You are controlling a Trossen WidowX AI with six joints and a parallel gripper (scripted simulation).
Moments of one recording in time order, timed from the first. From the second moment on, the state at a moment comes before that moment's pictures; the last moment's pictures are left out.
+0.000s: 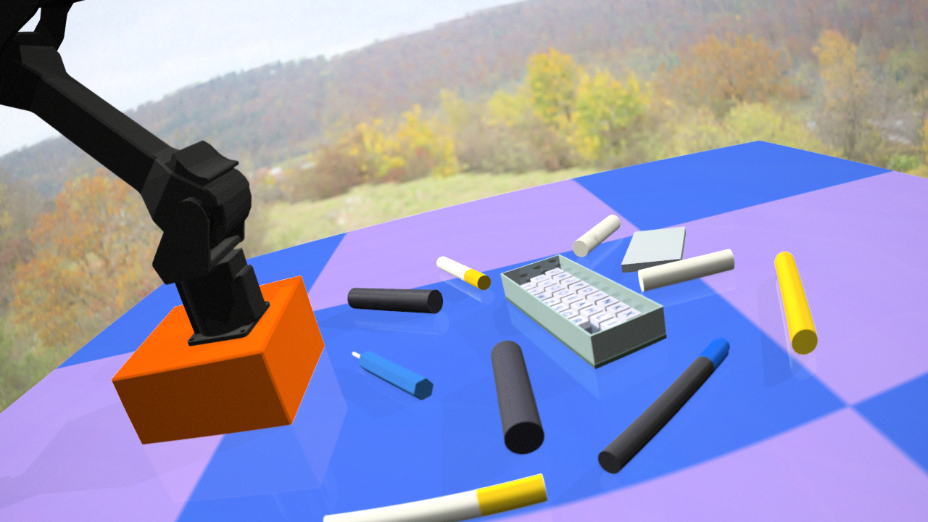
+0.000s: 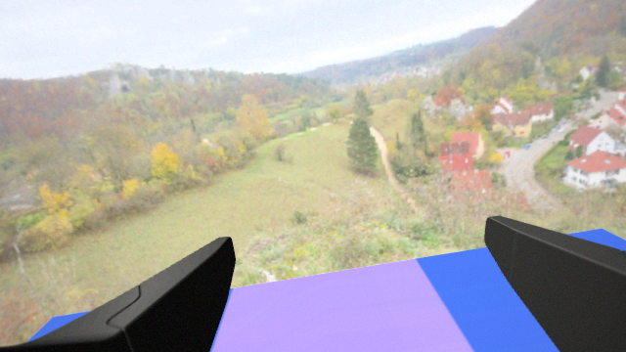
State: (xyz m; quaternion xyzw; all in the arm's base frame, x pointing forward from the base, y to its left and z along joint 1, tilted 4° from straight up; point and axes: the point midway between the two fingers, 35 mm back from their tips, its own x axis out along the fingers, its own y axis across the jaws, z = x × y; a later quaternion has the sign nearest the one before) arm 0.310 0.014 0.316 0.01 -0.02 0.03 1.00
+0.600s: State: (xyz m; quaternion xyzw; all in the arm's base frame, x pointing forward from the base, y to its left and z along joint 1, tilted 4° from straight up) arm 0.342 0.082 0.135 -0.03 0.39 0.09 0.92
